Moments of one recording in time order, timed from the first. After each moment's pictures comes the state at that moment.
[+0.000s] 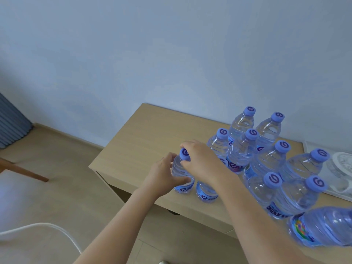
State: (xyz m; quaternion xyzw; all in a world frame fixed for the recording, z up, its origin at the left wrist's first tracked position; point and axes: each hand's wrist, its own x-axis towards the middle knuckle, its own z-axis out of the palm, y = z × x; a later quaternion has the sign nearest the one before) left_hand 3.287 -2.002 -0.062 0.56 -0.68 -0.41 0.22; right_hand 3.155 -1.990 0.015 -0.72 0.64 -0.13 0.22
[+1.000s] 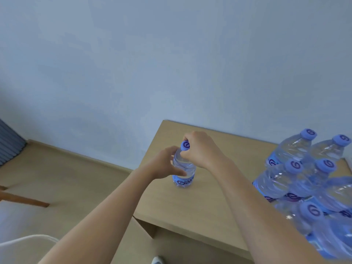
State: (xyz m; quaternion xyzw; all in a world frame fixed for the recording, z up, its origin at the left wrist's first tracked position) left_hand 3.413 -2.180 -0.054 0.48 -0.74 -0.46 0.12; right_hand 3.276 -2.145 0.016 -0.67 0.70 -0.14 0.22
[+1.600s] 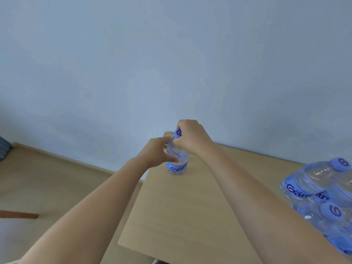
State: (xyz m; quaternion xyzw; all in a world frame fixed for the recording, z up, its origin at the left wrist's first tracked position) left_hand 3.427 -2.308 -0.054 0.50 -0.74 -0.42 0.14; right_hand 3.290 -2.283 0.008 -0.68 0.70 -0.16 0.18
